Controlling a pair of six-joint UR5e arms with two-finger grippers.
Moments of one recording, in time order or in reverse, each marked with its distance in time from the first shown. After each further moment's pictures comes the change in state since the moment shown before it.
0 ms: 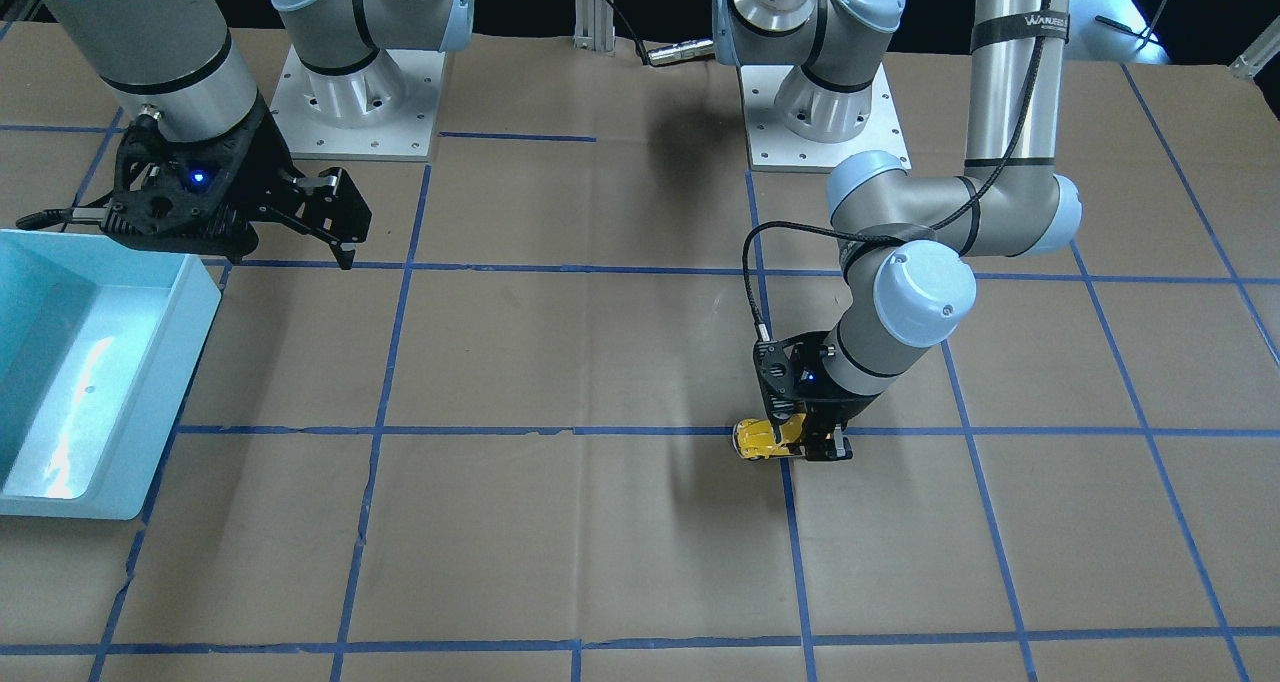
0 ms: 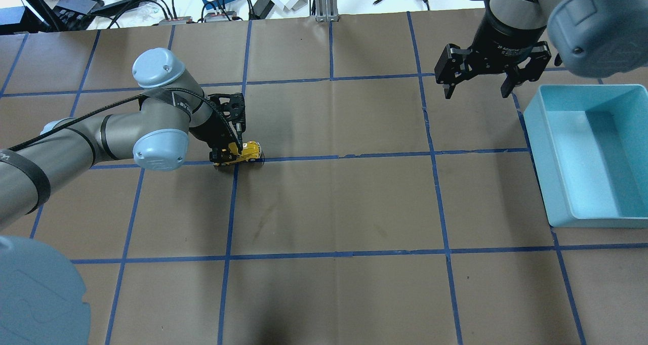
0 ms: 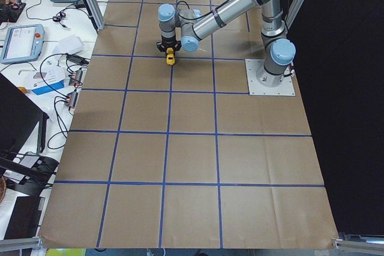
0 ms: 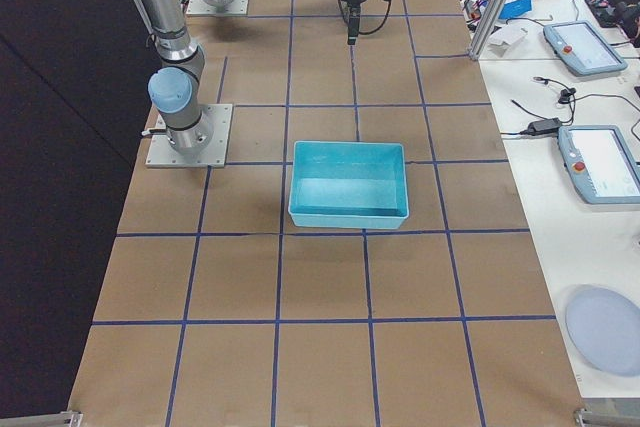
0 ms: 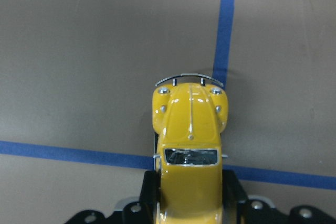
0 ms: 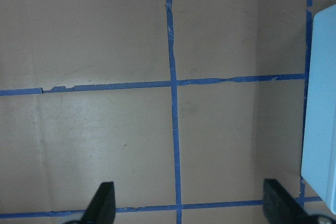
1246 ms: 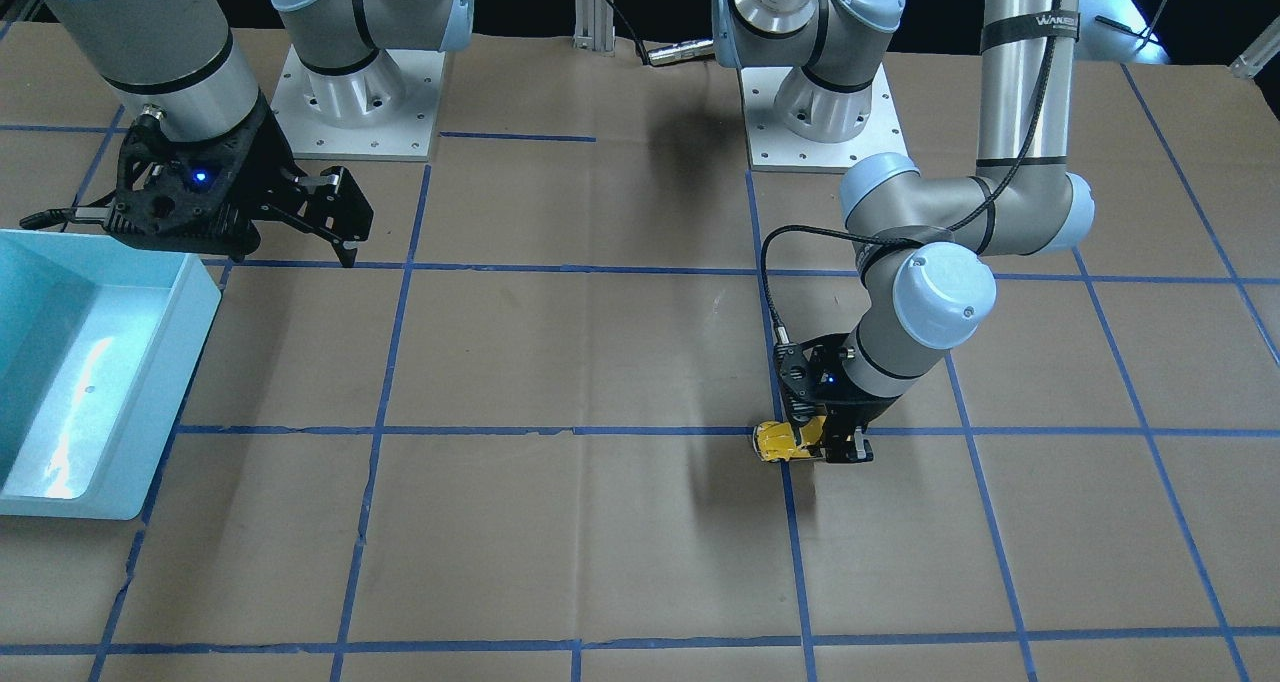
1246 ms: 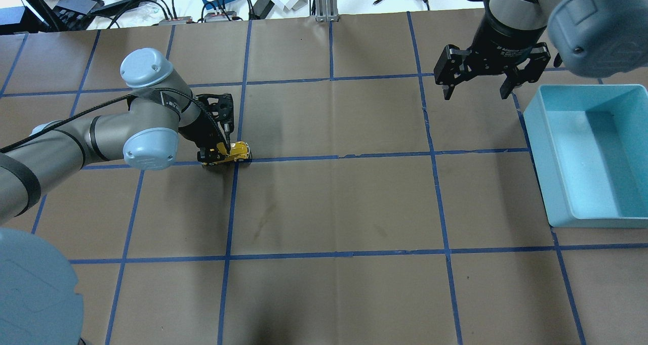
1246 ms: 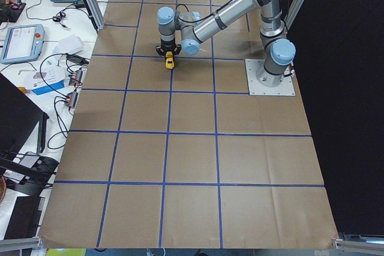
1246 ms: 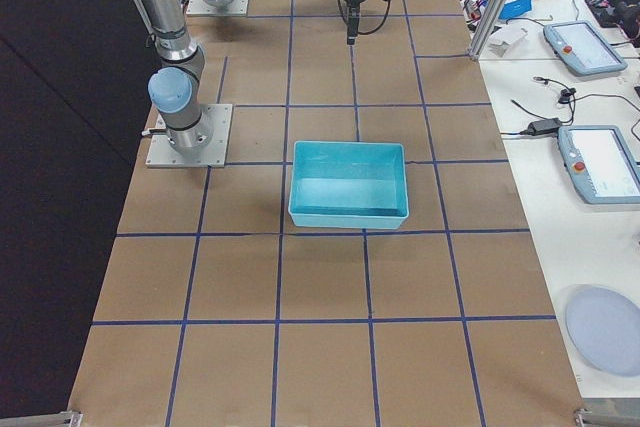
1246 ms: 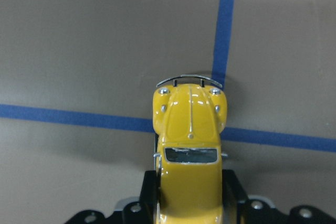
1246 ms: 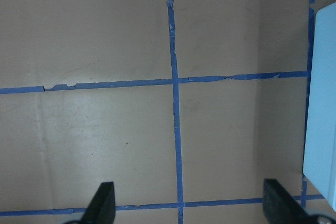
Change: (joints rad) left arm 0.041 0.002 -0.005 0.003 0.022 0.056; right arm 0.001 -0.001 -0.001 0.006 0.005 0.002
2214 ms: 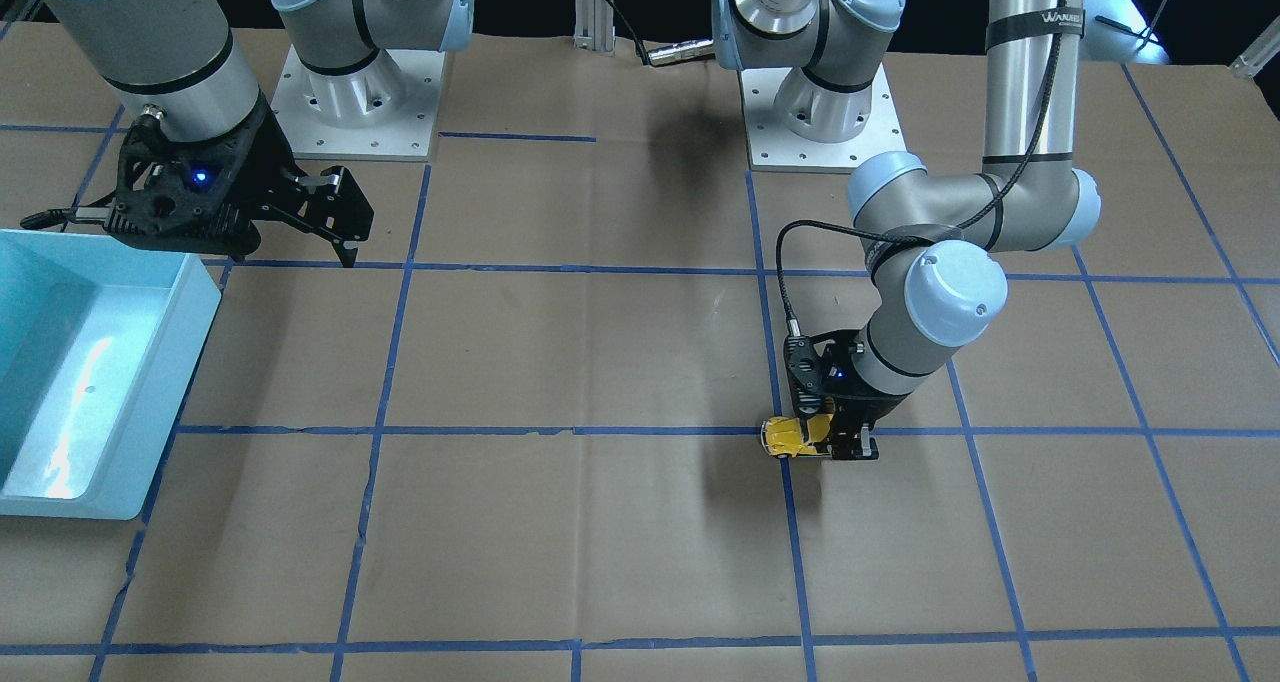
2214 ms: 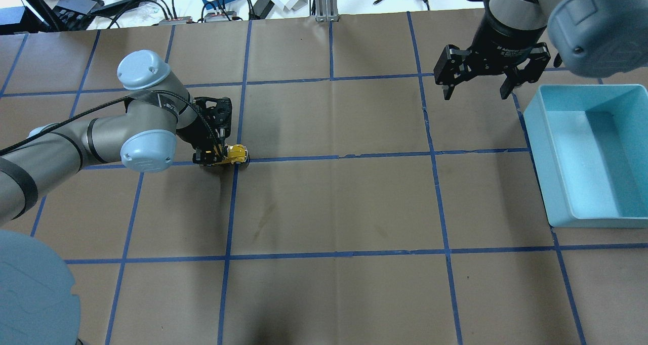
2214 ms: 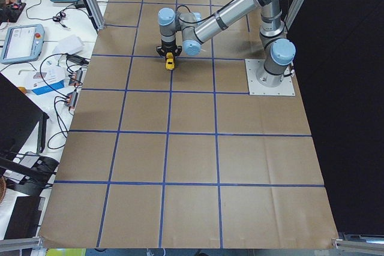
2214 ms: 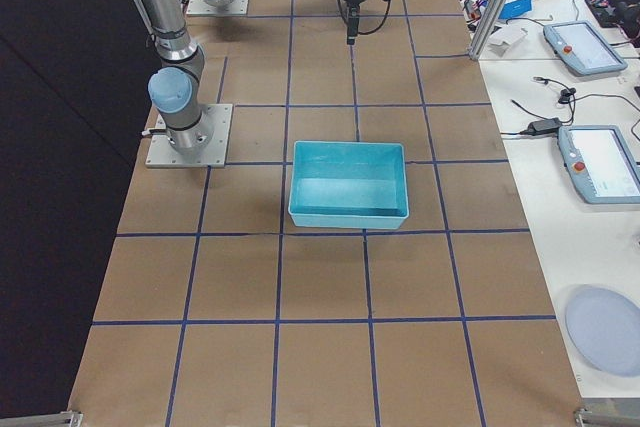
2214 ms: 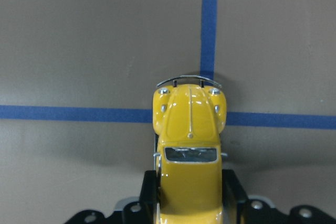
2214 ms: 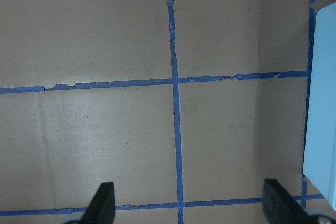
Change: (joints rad) left arm 0.017 0.007 -0.011 0.002 -0.001 0.074; right arm 0.000 0.000 0.000 0.001 0.000 0.000
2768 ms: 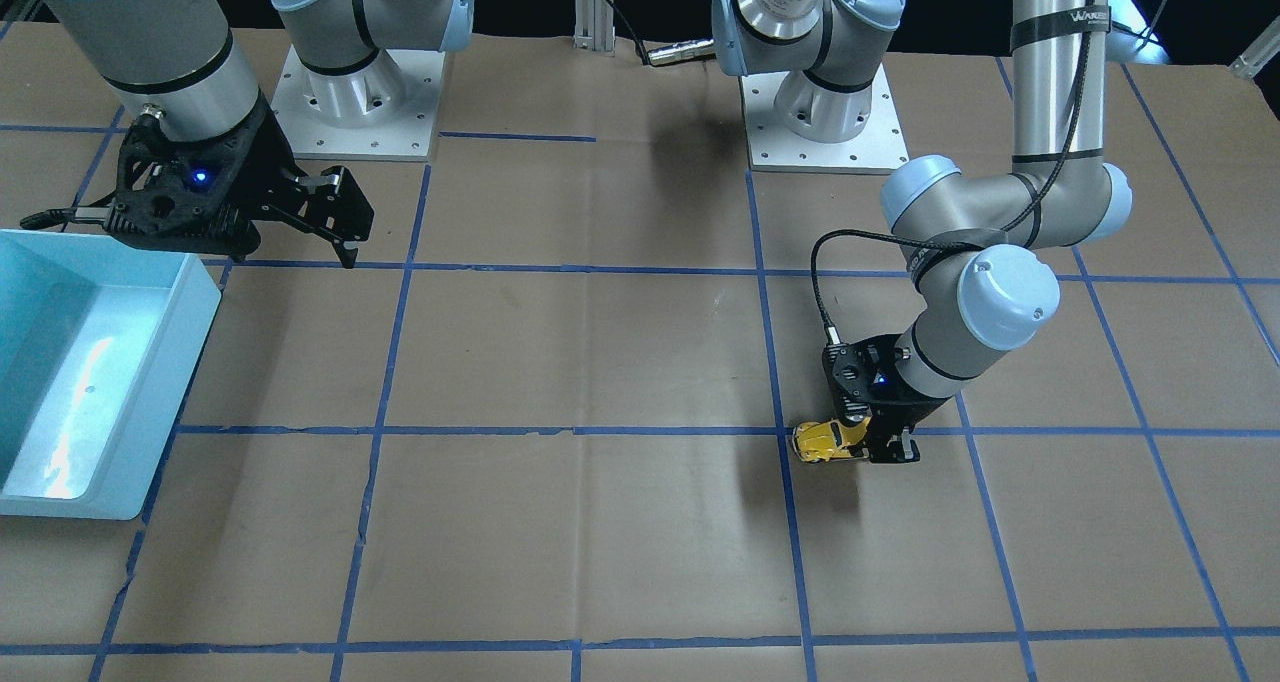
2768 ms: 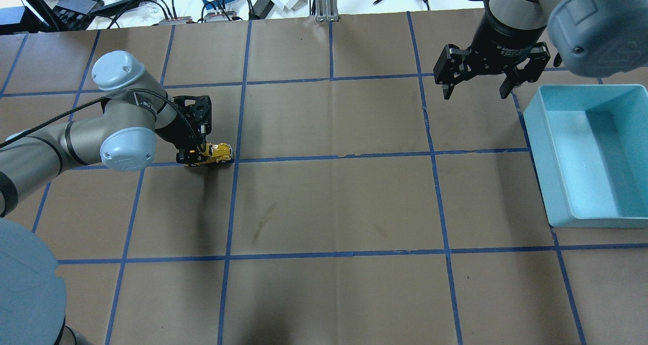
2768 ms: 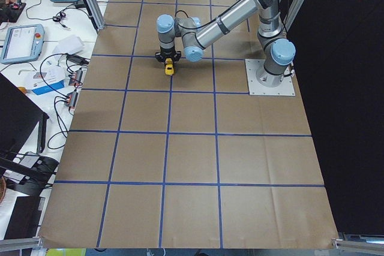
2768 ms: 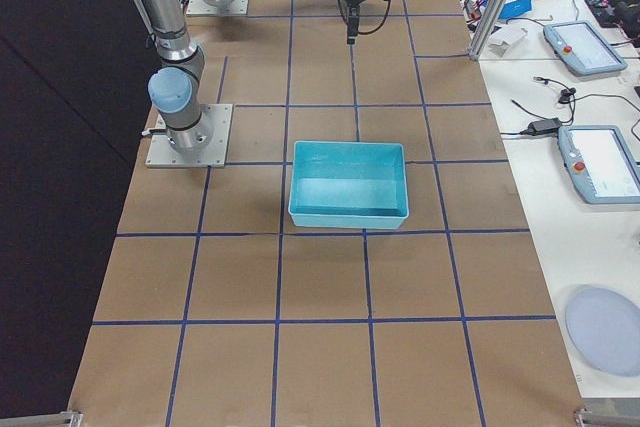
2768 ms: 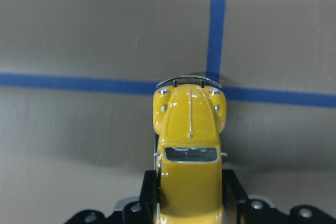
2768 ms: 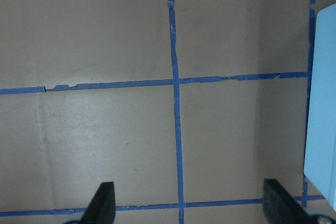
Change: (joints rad) left arm 0.071 0.002 -0.004 -0.004 -0.014 0.005; right arm 0.000 0.000 0.000 -0.002 0.002 0.000
